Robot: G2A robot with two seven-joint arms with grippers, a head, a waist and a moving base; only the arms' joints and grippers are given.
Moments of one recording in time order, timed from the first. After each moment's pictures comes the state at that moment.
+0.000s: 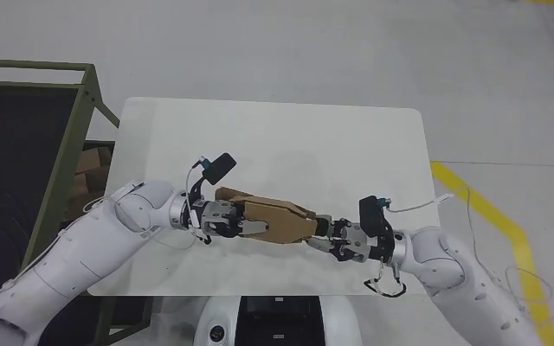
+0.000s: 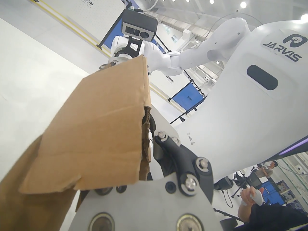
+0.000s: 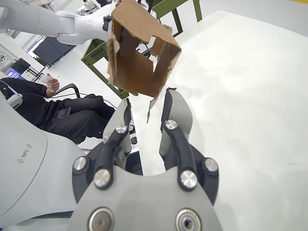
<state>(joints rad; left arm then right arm) 1.04 -0.65 -0.80 -1.70 -0.43 -0.99 -0.83 -1.44 -0.87 1.11 -1.87 -0.49 -0.84 0.34</state>
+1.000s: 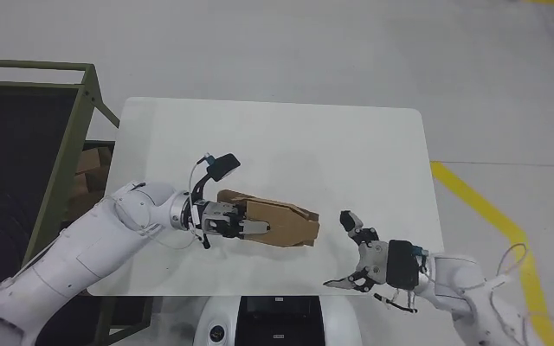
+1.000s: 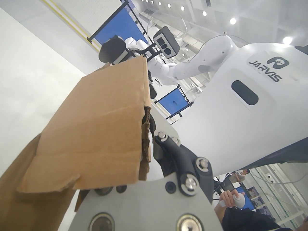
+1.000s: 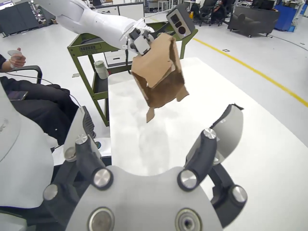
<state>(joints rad) 1.02 -0.64 -0.76 -1.71 -0.61 -0.88 -0.94 -1.72 -0.88 1.32 -2.03 -1.15 -0.91 -0.22</state>
